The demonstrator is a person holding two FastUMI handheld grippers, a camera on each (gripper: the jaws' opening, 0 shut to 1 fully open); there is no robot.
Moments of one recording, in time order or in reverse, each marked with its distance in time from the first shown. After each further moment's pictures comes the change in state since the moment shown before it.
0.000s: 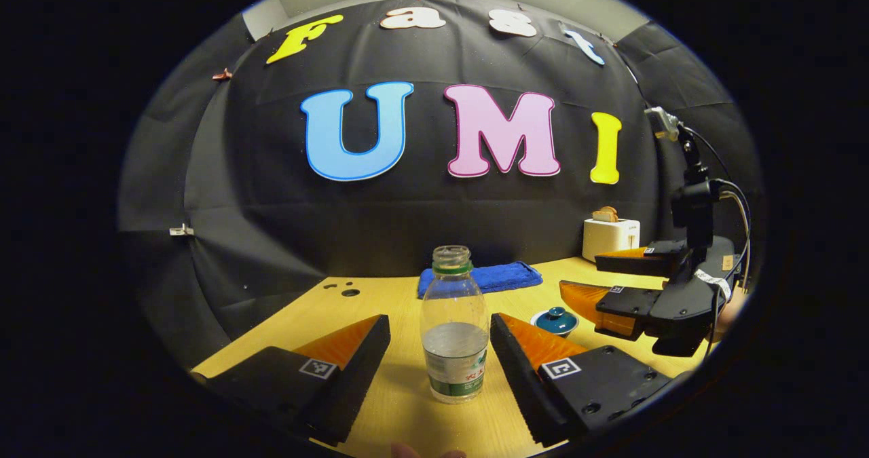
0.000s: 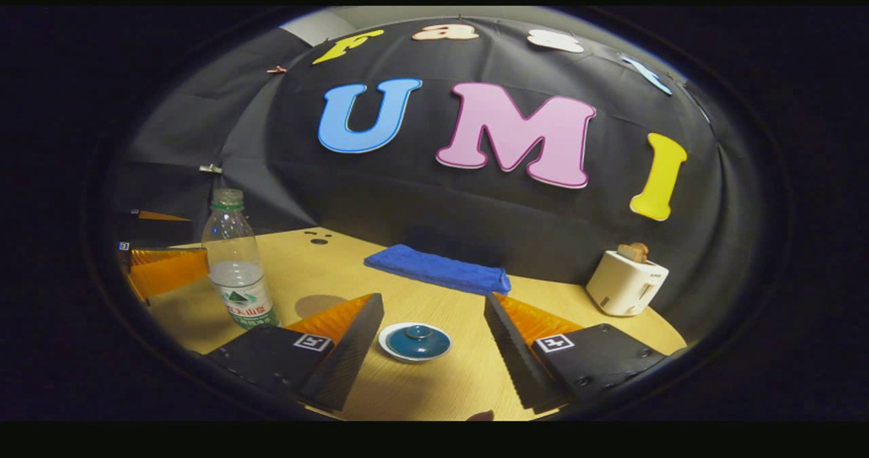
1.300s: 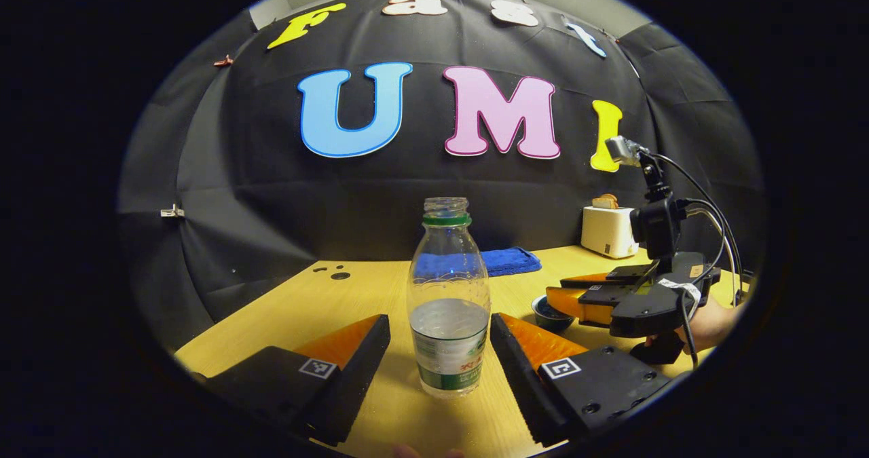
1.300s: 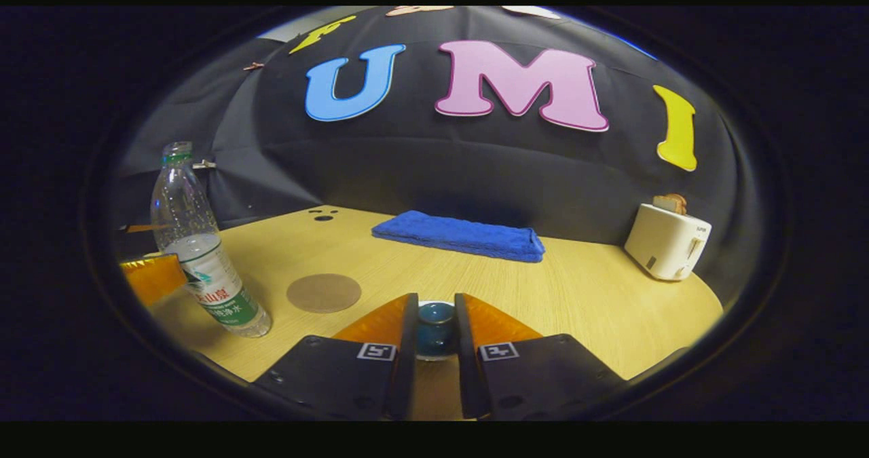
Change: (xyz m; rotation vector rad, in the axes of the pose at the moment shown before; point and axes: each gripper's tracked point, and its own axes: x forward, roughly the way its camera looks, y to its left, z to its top) left arm 0.025 -0.008 -0.037 -0.012 0.032 -0.020; right arm 0.042 0.012 -0.052 0.096 0.103 0.054
